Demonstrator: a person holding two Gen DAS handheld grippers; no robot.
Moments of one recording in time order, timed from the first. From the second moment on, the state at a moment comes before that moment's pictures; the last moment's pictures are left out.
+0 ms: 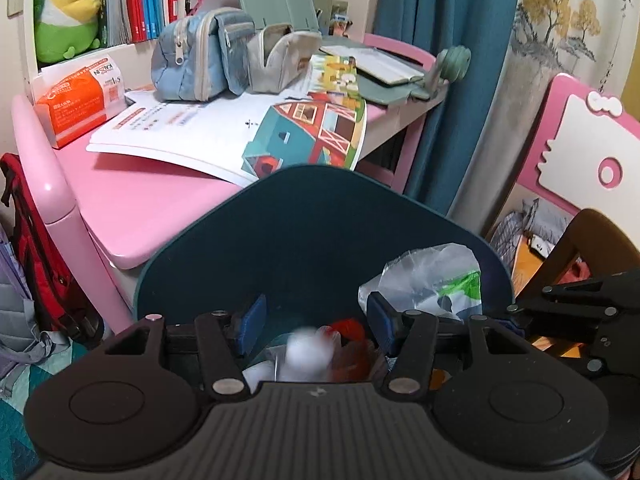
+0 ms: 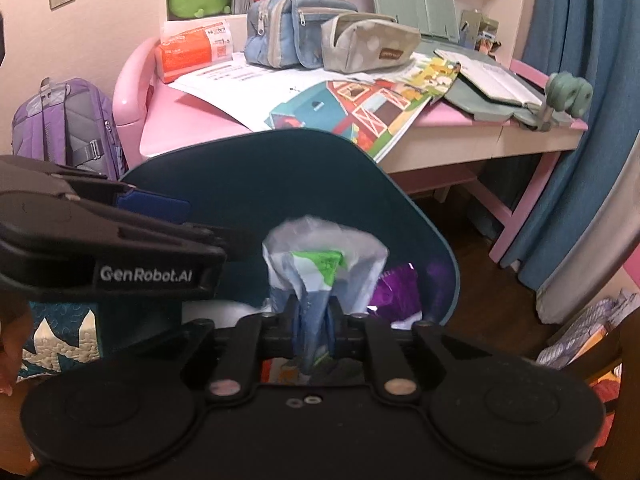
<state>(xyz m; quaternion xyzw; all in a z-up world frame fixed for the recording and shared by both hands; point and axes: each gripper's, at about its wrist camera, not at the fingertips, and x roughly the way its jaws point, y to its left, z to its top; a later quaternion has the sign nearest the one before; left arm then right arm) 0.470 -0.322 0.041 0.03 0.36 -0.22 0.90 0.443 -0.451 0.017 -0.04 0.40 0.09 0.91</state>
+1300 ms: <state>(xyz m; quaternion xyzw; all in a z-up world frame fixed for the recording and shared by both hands) 0.293 -0.183 0.110 0.01 0.28 -0.19 0.94 0.294 -0.348 0.095 -0.06 0.33 0.21 0.92</state>
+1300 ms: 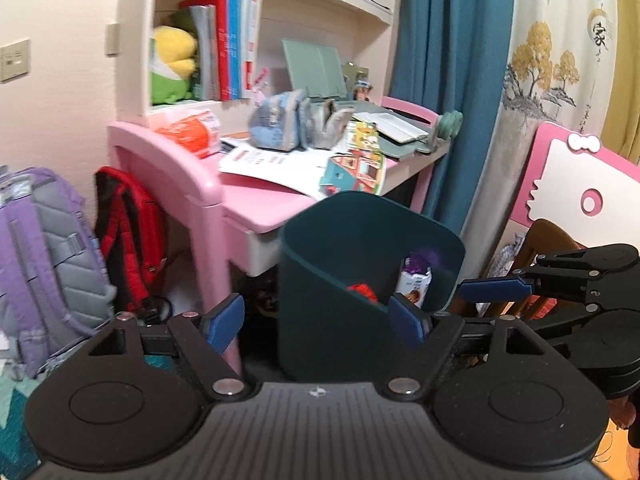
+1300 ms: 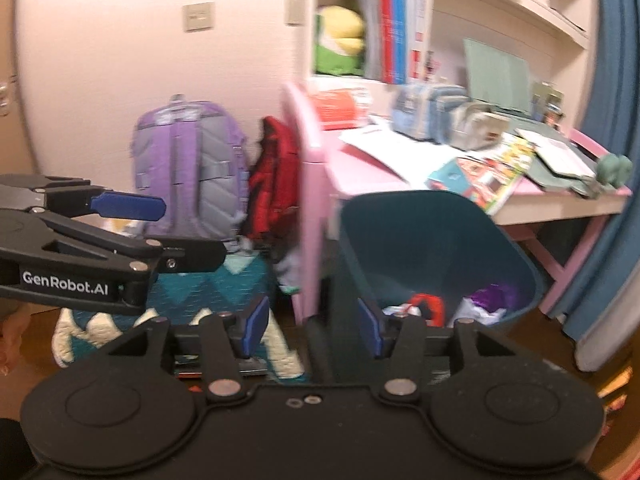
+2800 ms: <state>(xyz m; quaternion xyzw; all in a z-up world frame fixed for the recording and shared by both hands) 0.181 0.168 -0.181 -0.12 0.41 0.01 0.90 0.295 -0.036 -0.189 -0.09 0.47 0.37 0.80</state>
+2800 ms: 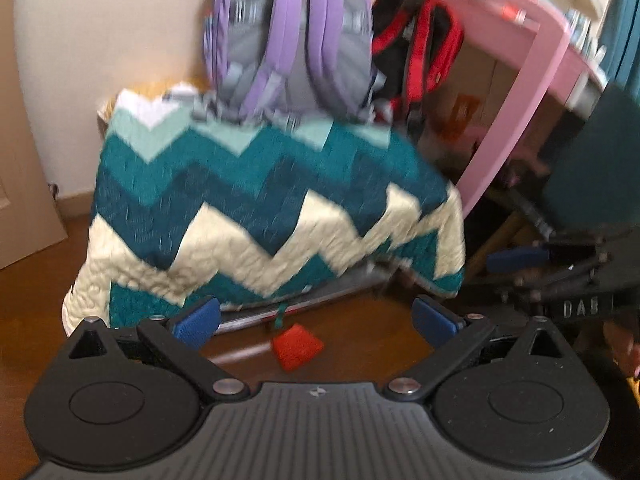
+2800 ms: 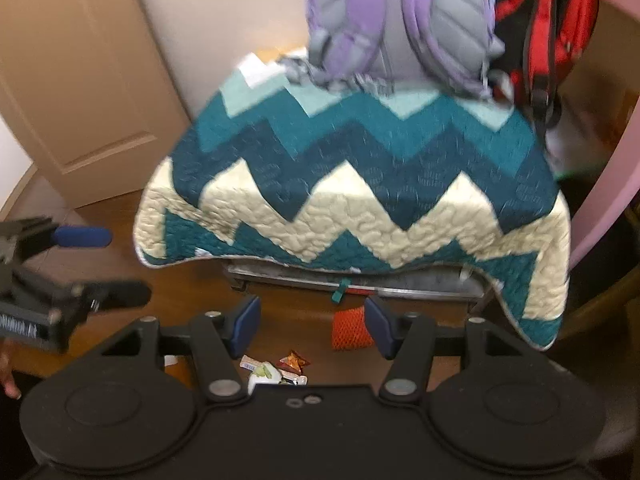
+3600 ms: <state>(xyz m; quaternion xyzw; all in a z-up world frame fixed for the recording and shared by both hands) 0.253 0.193 -0.440 -0.04 0.56 -0.01 0.82 0.380 0.044 -0.458 -0.15 0.59 0.30 0.73</state>
